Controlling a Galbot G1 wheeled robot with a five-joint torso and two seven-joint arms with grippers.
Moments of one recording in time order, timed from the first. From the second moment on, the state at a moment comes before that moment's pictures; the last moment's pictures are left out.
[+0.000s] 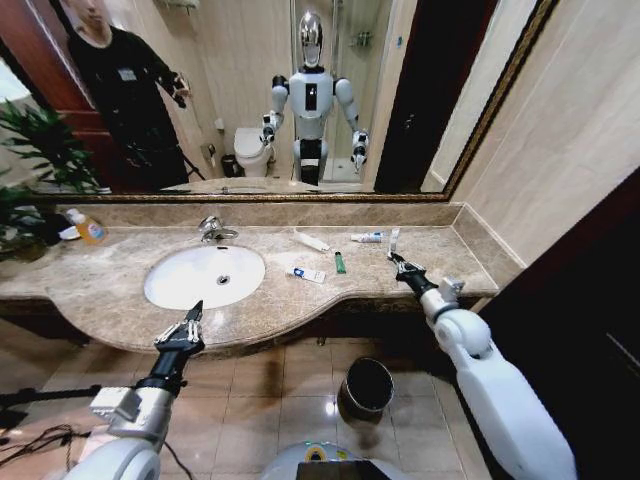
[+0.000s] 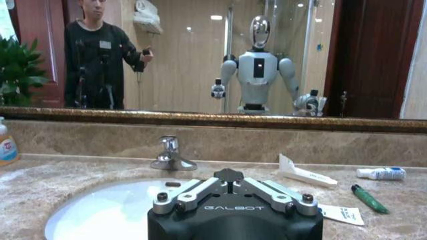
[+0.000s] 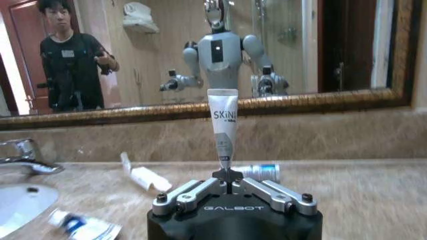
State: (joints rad) left arm 1.83 -1.36 -0.81 -2.47 -0.37 0.17 0.05; right arm -1.27 1.08 0.57 2.03 0.59 -0.28 -0.01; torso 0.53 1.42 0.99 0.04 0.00
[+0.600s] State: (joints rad) left arm 1.83 -1.36 -0.81 -2.47 -0.37 0.17 0.05; right arm -1.64 1.21 0.65 1.98 0.49 -0.11 -0.18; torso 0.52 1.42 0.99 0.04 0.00
